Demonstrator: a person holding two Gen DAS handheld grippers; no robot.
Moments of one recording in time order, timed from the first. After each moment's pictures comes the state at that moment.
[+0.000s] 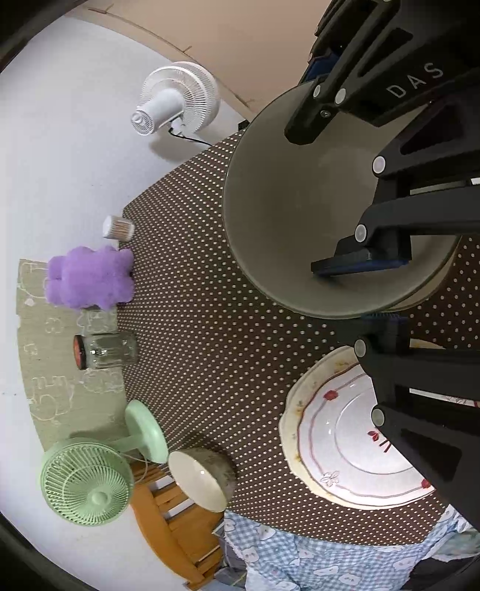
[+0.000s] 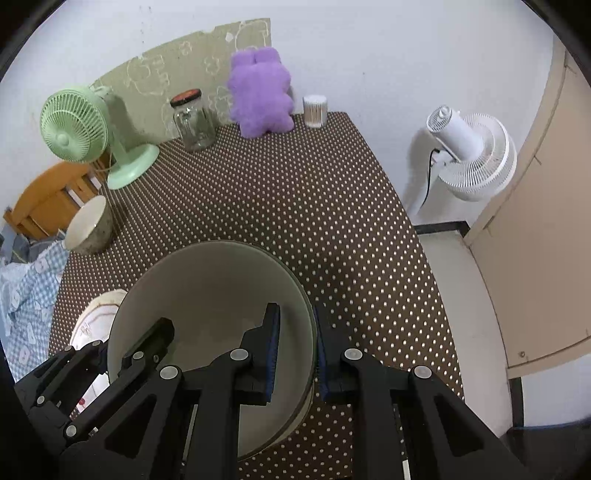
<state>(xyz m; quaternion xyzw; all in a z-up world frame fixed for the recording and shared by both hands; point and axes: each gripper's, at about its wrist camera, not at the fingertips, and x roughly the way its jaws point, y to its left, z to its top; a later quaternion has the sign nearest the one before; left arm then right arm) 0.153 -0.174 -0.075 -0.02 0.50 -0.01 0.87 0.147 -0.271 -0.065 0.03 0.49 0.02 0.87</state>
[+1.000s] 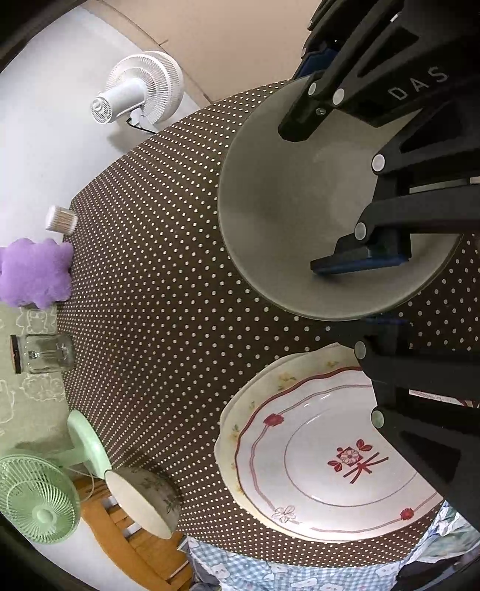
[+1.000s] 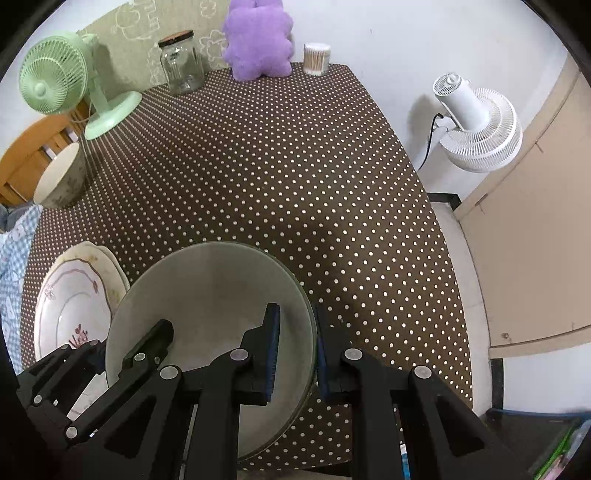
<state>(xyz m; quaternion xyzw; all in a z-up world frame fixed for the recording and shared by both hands) 0.154 -0.160 -0.122 -0.04 0.57 -0.03 0.82 0.153 -0.253 -0.110 -0.01 0.56 0.00 0.83</state>
